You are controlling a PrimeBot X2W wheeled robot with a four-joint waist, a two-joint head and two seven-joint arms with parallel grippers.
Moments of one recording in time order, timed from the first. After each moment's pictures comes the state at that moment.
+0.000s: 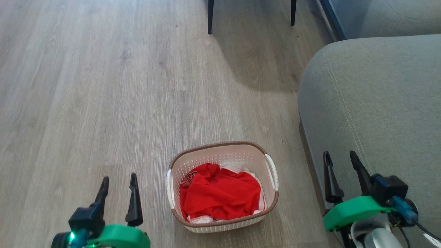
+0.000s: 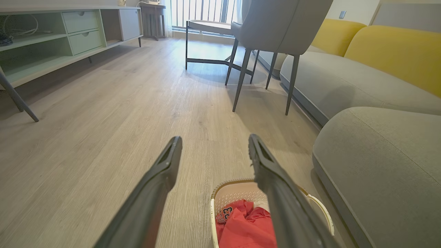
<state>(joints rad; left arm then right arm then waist) 0.15 0.05 -0.13 0.09 -0.22 0.05 -0.26 0.01 -0.05 0.10 0.16 0.26 0.13 -0.25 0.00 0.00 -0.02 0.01</state>
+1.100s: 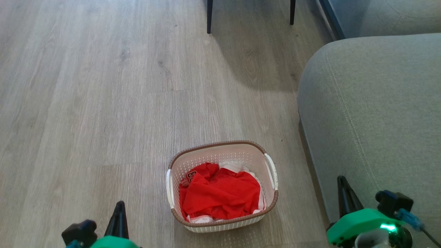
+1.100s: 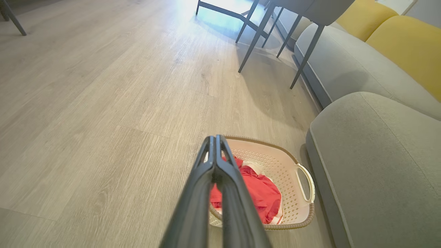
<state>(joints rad) 0.18 0.05 -0.12 0.23 -0.44 0.03 -0.21 0.05 -0.04 0.09 0.26 0.48 0.13 -0.21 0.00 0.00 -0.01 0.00</state>
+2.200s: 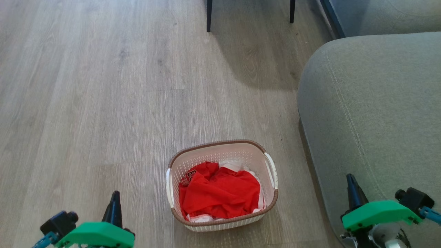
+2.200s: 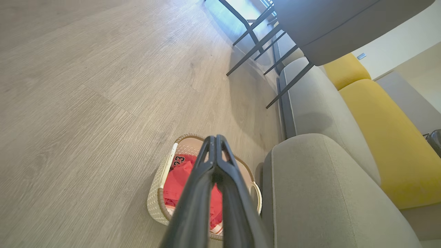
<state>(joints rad) 0.11 0.05 -0.08 0.24 -0.82 -0.02 -0.12 0.02 -0.05 0.04 0.26 0.85 0.13 -0.13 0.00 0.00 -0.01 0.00</state>
